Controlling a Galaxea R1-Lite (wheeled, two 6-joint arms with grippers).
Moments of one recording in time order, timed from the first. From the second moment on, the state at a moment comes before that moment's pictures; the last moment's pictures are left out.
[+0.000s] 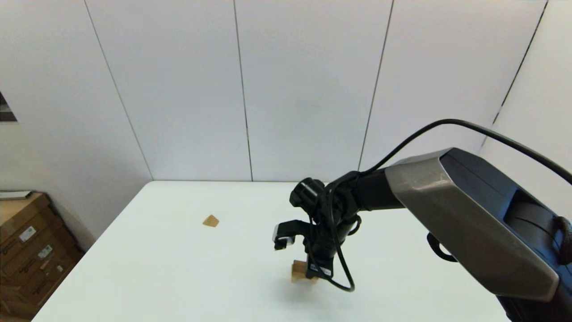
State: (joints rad) left arm 0.00 0.00 0.00 0.00 0.00 0.00; right arm 0.65 2.43 -1.73 0.64 0.13 -0.73
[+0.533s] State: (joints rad) left arm 0.00 0.00 0.00 0.00 0.00 0.00; right arm 0.65 2.44 -1.75 0.64 0.13 -0.73
